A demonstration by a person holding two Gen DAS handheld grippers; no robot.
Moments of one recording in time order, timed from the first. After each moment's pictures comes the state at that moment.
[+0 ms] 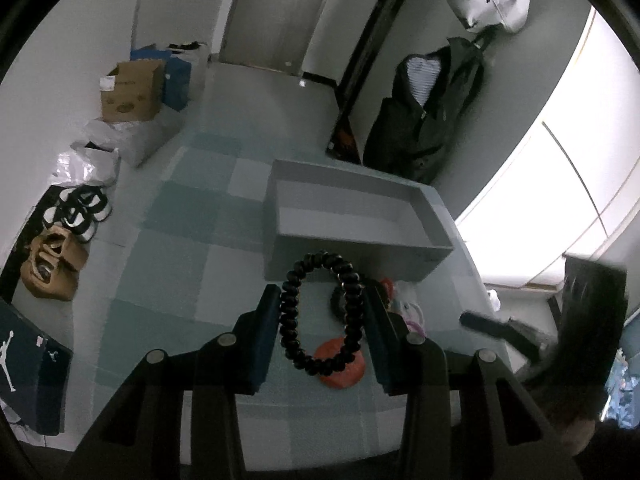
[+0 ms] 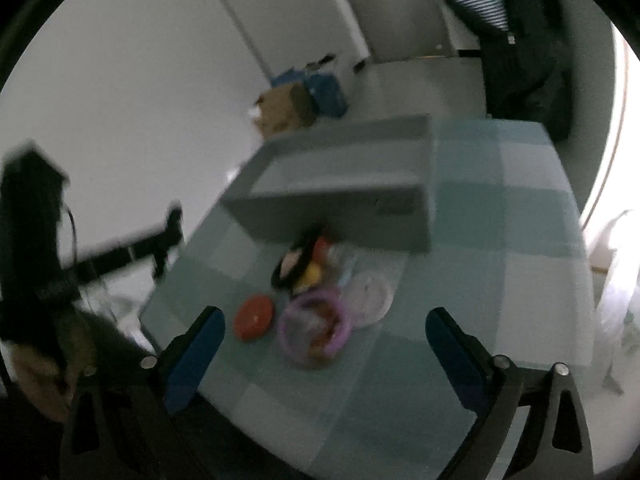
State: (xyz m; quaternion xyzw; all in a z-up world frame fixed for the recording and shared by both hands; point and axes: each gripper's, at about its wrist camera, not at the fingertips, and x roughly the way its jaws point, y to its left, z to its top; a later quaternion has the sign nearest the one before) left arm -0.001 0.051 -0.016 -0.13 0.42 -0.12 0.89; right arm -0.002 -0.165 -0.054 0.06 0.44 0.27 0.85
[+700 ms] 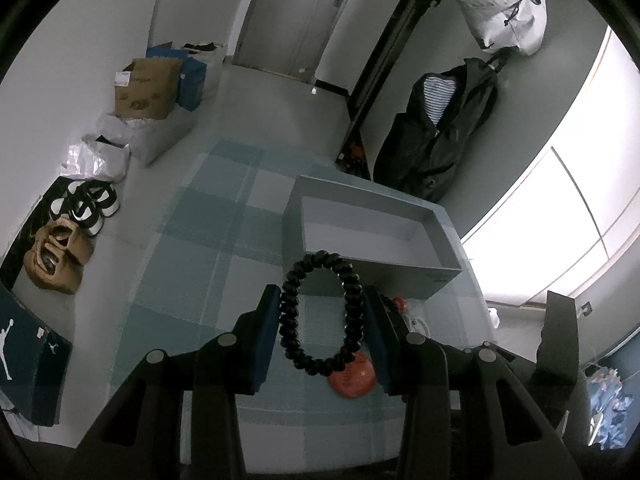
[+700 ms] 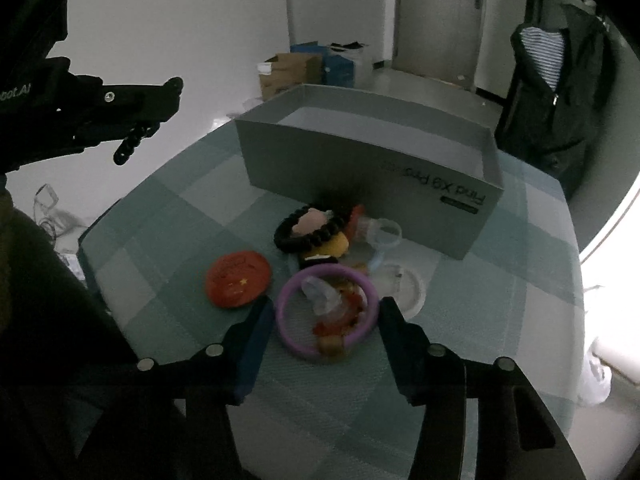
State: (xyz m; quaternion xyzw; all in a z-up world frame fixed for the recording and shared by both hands) left arm 0.001 0.069 -0.014 -0.16 0.41 -0.11 0.89; right arm -0.014 -0.109 -0.077 -0.11 0.42 0.25 0.86
